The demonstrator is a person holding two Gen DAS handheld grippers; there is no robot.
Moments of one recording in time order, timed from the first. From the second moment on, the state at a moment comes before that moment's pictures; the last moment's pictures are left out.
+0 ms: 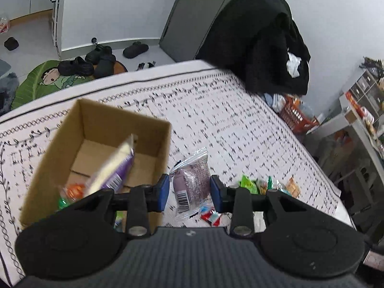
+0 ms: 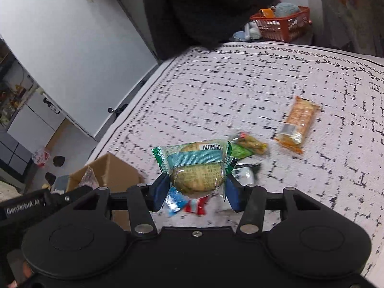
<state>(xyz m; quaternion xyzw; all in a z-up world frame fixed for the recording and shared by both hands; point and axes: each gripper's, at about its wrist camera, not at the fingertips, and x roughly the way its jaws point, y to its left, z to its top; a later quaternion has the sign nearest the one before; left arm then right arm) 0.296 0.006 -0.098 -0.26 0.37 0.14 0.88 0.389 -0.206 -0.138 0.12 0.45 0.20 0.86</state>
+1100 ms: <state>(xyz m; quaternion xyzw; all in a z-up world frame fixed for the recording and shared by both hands) 0.263 0.137 -0.112 -0.39 0.31 0.13 0.86 0.343 -0.050 -0.107 0.05 0.43 0.22 0.88</state>
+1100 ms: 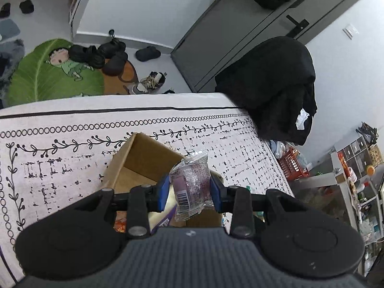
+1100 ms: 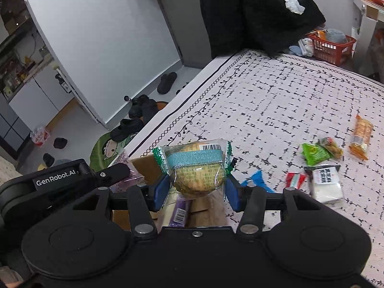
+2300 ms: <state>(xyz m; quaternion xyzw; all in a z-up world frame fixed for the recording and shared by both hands) 0.273 0.151 -0.113 -0.38 0.34 0.15 0.85 0.342 -0.070 -0.102 0.03 0.43 0.14 0.89</state>
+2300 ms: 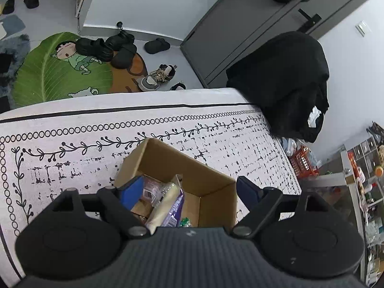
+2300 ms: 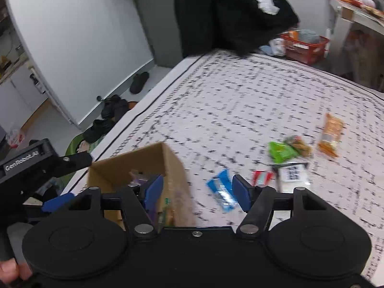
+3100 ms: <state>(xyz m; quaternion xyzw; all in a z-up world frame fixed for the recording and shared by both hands) 0.289 0.053 -0.101 -0.26 0.37 0.08 0.89 0.340 -0.203 -0.107 0.10 0.41 0.07 0.90</state>
